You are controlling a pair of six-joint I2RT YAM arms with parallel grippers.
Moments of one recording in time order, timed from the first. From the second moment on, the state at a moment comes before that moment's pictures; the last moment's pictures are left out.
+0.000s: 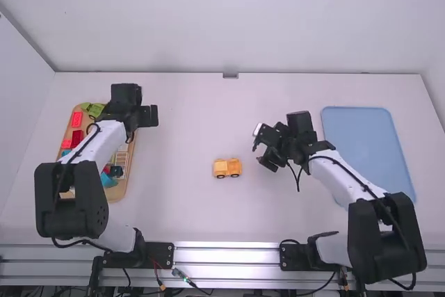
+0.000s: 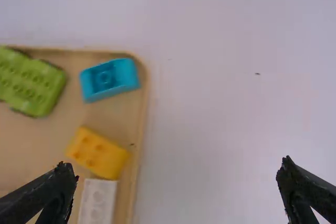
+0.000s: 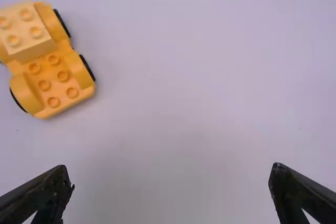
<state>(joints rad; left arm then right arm) 0.11 1.60 1.01 -0.28 -0.13 0.01 0.25 1.43 0.74 -0.29 -0.36 -0.86</state>
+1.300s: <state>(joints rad) 0.63 2.01 1.53 -0.76 -0.03 -0.58 0.23 1.38 0.74 -0.20 -0.28 -0.77</state>
